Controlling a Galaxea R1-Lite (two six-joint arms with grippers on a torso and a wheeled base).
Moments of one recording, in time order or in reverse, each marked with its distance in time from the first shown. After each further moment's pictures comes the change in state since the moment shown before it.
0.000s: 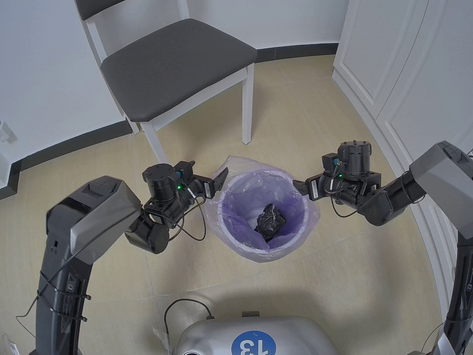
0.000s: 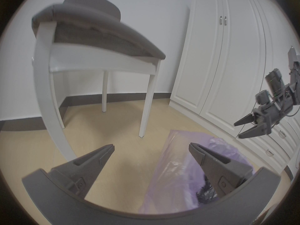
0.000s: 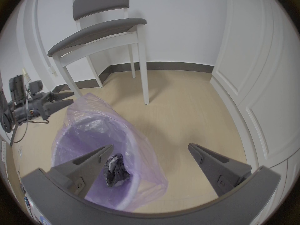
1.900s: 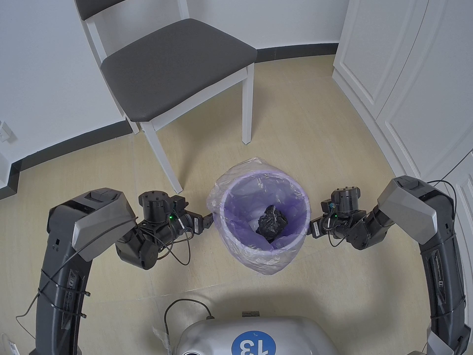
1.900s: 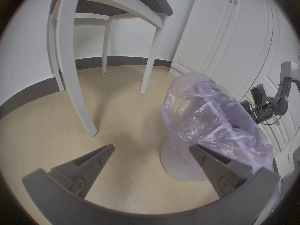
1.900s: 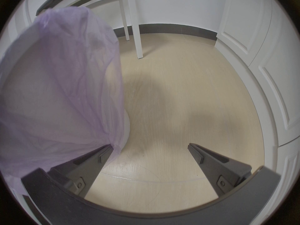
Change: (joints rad) left arm 0.052 0.026 0.206 0.069 -0.107 0.039; right arm -0.100 0.384 -0.139 -0.006 0.087 -0.039
